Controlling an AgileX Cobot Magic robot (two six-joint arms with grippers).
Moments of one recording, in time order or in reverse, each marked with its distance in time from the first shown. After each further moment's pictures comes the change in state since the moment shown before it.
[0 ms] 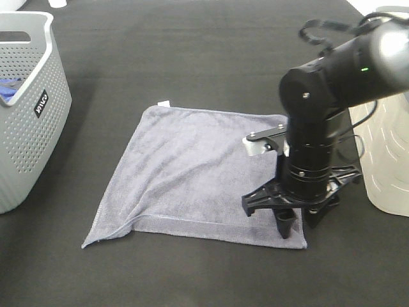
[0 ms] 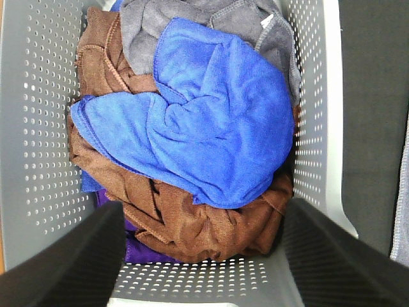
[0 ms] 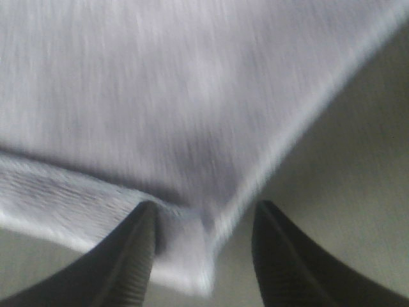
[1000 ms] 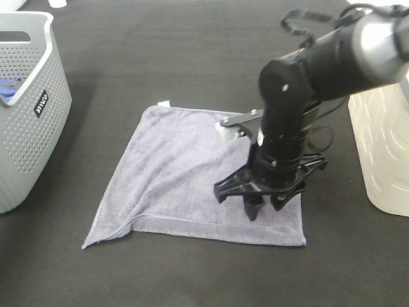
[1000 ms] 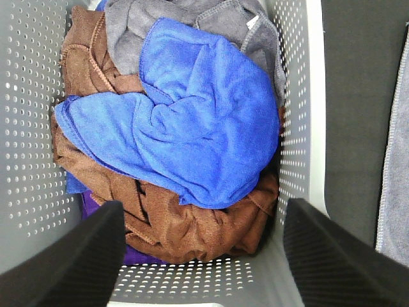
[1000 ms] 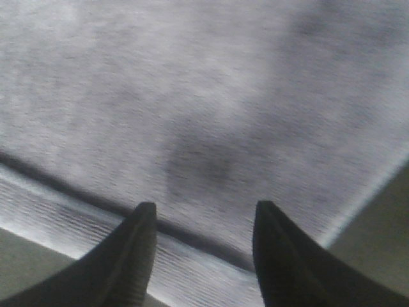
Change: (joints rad) left arm 0.000 0.000 0.000 -0.034 0.001 0.000; right arm 0.064 0.040 -0.083 0.023 -0.100 -0.046
